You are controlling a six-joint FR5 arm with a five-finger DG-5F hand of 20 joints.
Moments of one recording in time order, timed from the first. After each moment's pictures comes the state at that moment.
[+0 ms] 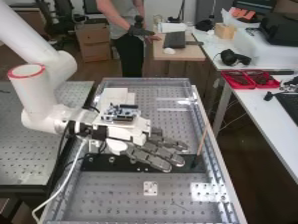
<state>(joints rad) 1.40 -2.05 -1.95 -2.34 -1.54 -0.90</state>
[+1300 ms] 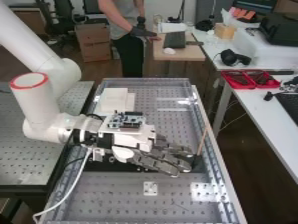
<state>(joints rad) 1.35 -2.10 -1.89 -2.34 -1.64 -0.94</state>
